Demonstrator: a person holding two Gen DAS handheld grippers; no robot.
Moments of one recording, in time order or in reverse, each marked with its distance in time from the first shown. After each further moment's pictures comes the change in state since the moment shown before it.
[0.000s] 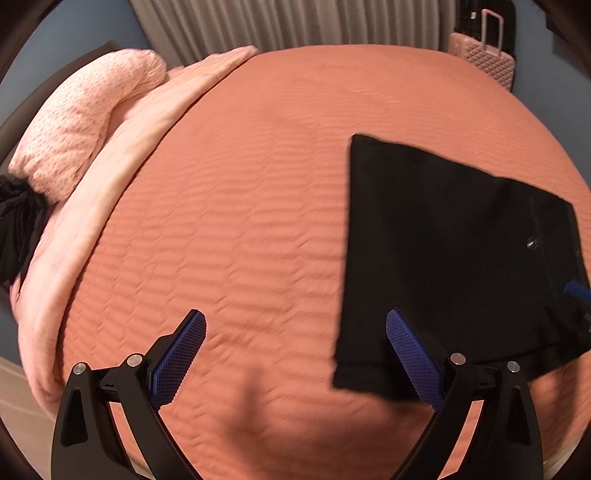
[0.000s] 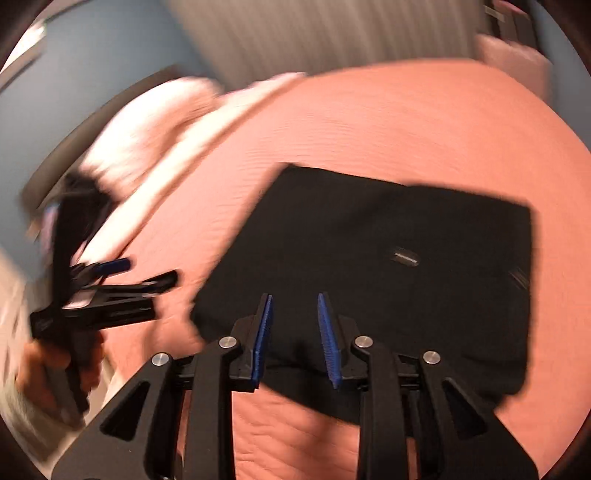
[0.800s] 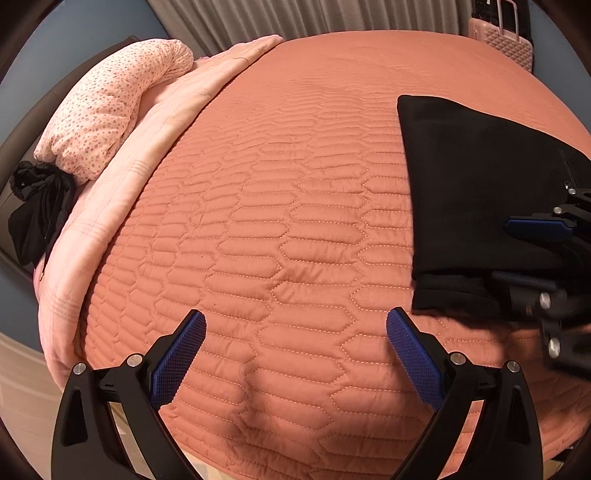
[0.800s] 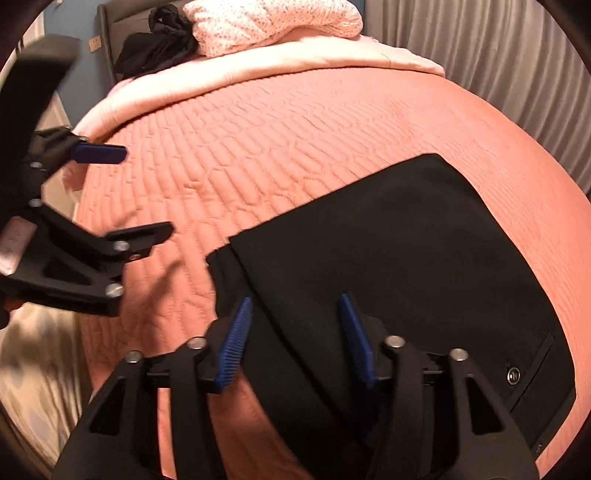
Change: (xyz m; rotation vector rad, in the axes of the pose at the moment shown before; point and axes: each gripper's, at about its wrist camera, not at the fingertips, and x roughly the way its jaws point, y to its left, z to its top) left arm 0.004 0.044 -0.061 -0.006 0.049 0.133; right arm 0.082 0.144 0.002 -0.714 0.153 0.154
